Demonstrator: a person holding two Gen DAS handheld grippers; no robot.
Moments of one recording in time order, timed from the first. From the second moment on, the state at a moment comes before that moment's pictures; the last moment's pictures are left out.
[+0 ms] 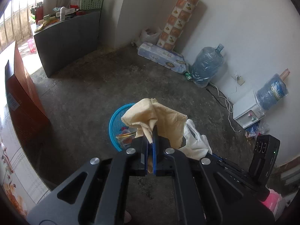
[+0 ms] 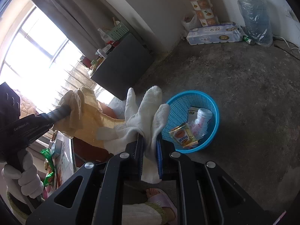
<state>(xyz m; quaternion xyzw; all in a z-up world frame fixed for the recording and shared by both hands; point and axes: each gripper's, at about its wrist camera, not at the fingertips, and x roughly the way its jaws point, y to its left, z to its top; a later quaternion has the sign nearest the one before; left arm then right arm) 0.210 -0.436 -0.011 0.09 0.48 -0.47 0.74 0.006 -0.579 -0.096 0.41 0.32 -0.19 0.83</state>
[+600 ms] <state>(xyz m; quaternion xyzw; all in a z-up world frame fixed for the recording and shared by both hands) 0.263 -0.559 -0.208 0.16 0.63 -0.38 0.66 0.108 -0.665 -0.279 0.48 0.42 -0.23 0.73</state>
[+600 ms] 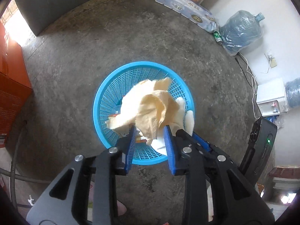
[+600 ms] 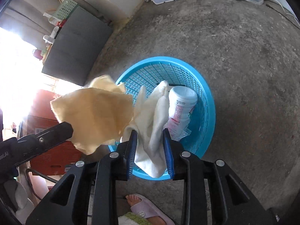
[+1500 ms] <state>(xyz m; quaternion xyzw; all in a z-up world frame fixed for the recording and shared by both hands) 0.169 -0.261 0.042 0.04 0.47 -0.45 0.76 -0.001 -0.595 -0.125 0.44 0.34 -0.17 0.81</state>
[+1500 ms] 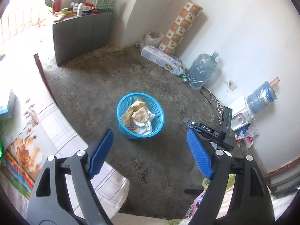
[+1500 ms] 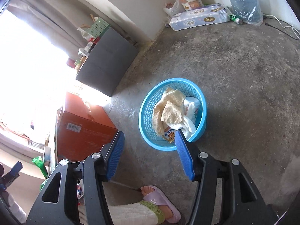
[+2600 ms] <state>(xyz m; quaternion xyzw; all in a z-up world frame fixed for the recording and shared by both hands) 0.179 0.114 -0.054 -0.15 0.46 -0.12 0.87 0.150 -0.196 -0.086 0.42 0.55 0.26 0.67</state>
